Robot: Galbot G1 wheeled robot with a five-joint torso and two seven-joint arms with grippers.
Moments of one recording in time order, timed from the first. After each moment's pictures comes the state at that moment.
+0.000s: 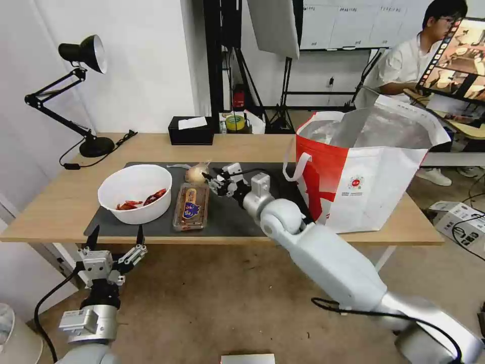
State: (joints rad) left arm 1.69 -1.45 -0.72 -2.21 -0.11 -0.11 -0.03; right arm -0.37 1.27 -0.37 1.42 0.77 -0.29 -0.04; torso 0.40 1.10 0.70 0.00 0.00
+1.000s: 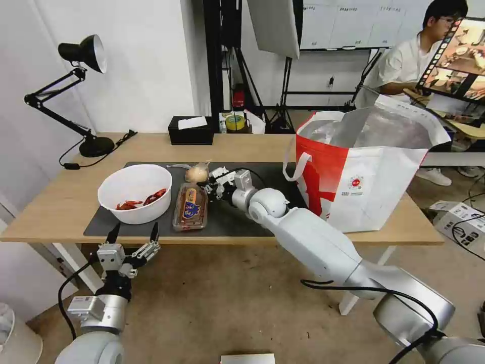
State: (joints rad) left arm 1.62 -1.34 -0.67 -2.15 -0.31 -0.06 0.00; right arm -0.27 1.34 -0.44 1.21 0.72 -0.30 -0.16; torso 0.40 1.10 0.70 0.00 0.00
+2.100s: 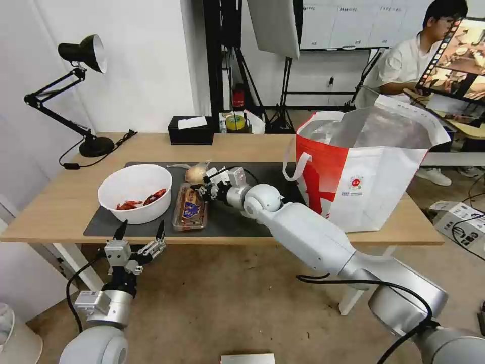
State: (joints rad) left arm 1.60 -1.32 -0.65 -2.14 -0.31 -0.06 0.01; right arm -0.22 1.36 -0.49 1.16 0.80 -0.35 -0.19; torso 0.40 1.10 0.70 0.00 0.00
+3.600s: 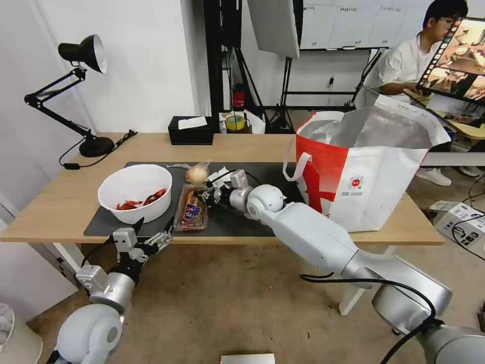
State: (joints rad) left arm 1.49 -1.12 -0.60 -2.10 -0.76 0.17 -0.01; right arm -0.22 1.33 -0.51 1.16 0.81 -0.38 -0.24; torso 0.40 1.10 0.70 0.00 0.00
